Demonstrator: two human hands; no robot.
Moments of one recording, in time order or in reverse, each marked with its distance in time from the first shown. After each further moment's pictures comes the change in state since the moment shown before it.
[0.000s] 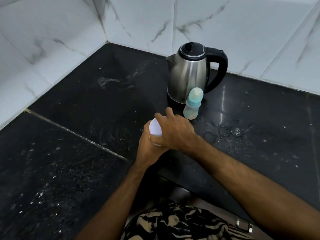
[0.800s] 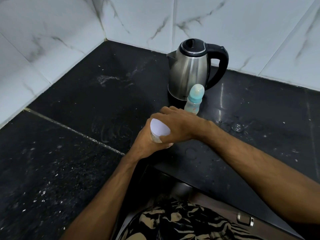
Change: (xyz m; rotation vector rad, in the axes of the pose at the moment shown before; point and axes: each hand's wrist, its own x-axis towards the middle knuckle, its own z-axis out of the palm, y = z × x) left_hand 0.008 0.012 -0.034 0.097 -0.227 -0.017; right_hand -0.005 0.016 -0.027 0.040 -0.082 -0.301
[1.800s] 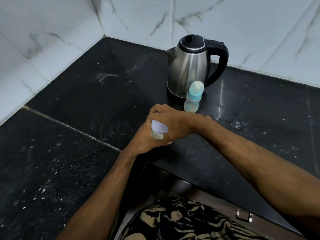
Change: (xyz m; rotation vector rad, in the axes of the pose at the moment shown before) left_hand 0.007 -0.011 -0.006 0.039 -0.075 0.049; right_hand 0.004 -0.005 -0.007 0.202 -0.112 -0.118
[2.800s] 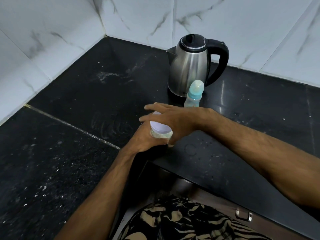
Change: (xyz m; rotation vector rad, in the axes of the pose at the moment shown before) left_hand -0.002 0.021 0.012 0.110 -0.217 -0.298; right_hand -0.006 -0.005 -0.013 -0.229 -0.136 0.000
